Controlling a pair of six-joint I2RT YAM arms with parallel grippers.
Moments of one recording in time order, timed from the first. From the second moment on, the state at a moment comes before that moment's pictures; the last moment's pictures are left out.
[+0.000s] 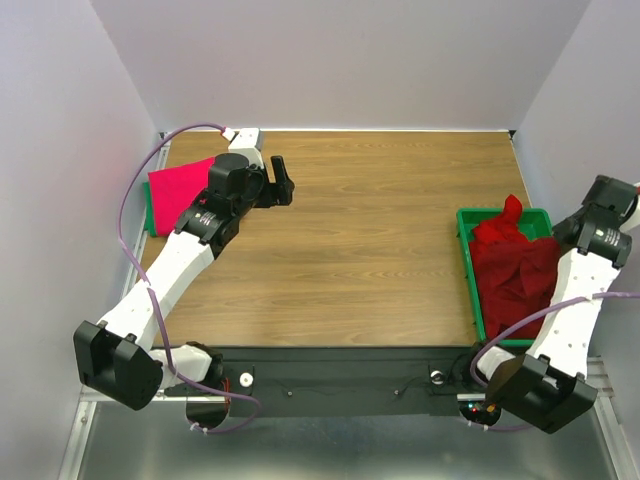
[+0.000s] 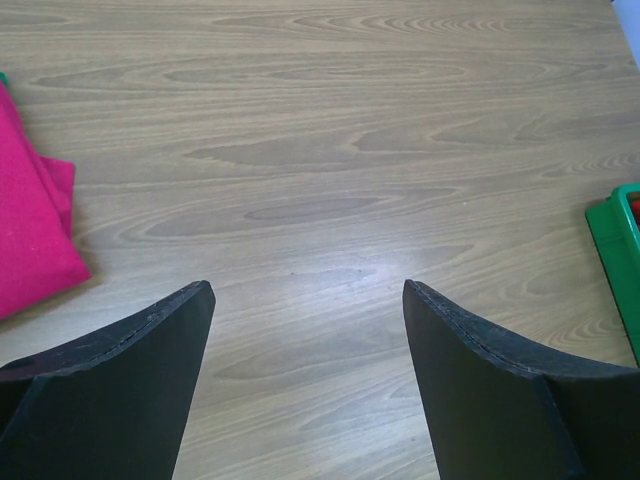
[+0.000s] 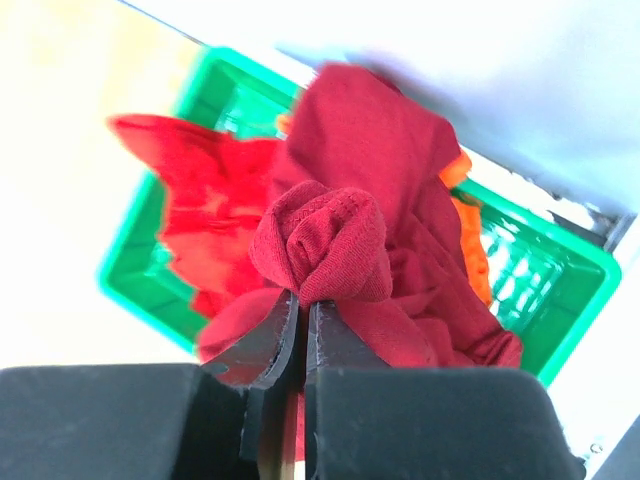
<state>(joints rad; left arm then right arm) -0.43 1.22 1.13 -0.28 -0.05 -0.33 -0.55 1.05 1.20 -0.88 0.29 0.49</state>
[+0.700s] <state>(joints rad) -0.43 1.23 1.15 -0.28 -0.02 -0.36 -0.55 1.45 2.32 -0.87 -0.16 0.56</state>
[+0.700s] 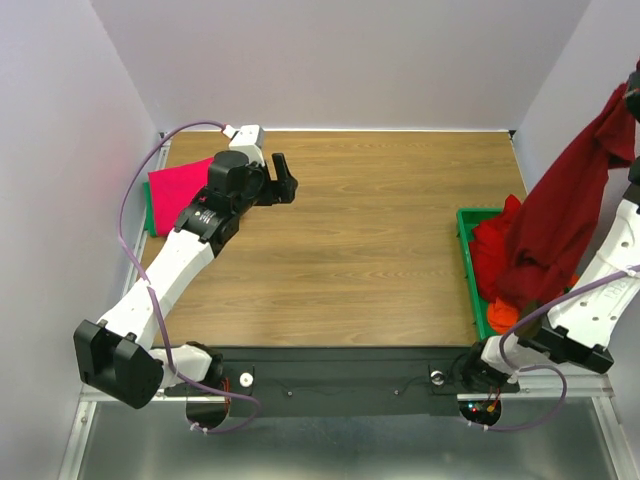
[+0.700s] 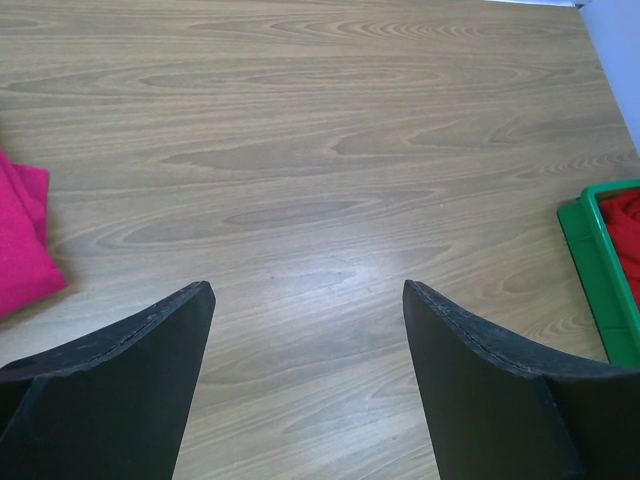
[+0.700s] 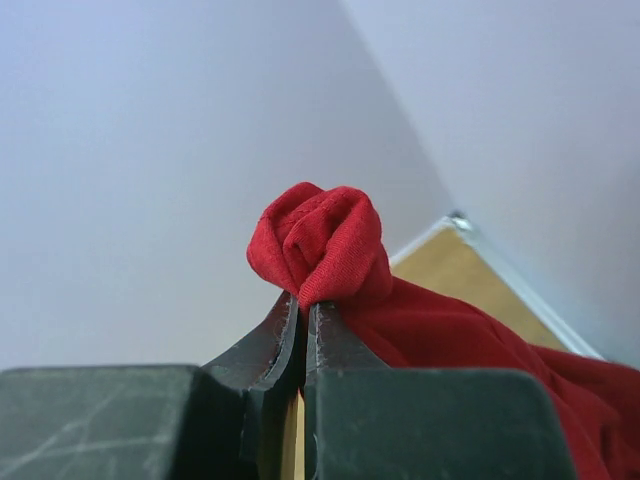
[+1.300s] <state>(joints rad) -0.43 1.25 1.19 -0.27 0.03 -0.35 0.19 1.74 2.44 -0.72 -0.11 0.55</state>
